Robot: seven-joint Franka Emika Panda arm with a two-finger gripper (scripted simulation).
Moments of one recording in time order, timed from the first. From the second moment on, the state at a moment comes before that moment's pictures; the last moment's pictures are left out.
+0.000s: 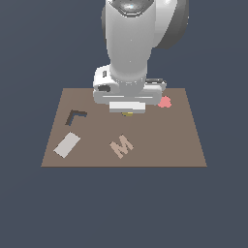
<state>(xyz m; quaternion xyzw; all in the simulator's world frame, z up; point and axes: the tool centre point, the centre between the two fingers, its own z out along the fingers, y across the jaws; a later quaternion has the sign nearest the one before) -0.046 0.011 0.040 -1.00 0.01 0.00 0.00</state>
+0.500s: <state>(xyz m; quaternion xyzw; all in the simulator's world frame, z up) -0.049 0.010 0.039 -1.00 0.02 0.00 0.00</state>
